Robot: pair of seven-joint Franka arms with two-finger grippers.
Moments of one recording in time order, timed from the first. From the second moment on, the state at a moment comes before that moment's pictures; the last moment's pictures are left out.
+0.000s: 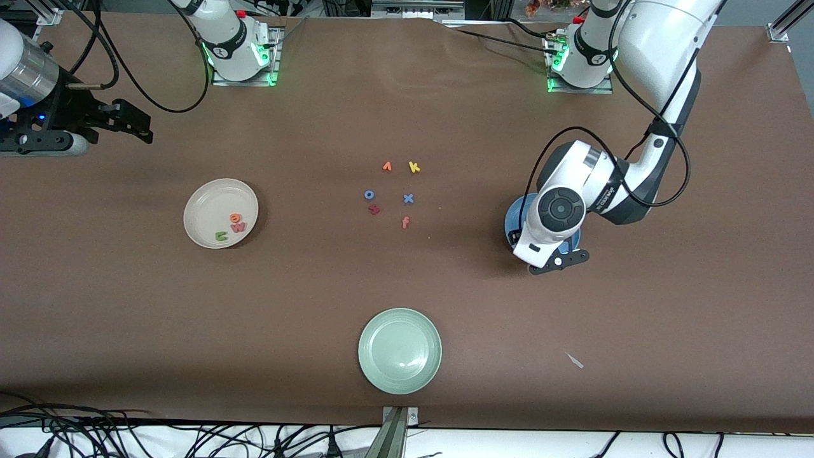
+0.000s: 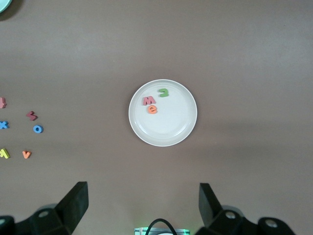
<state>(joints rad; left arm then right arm) -0.16 0.55 -0.26 -1.68 0.23 1.95 -0.79 0.01 -0.04 0.08 -1.67 0.01 1.54 0.07</state>
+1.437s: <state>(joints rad) -0.06 -0.04 -0.05 -1.72 0.02 1.68 0.11 0.01 -0.04 0.08 -1.67 0.01 1.54 0.07</state>
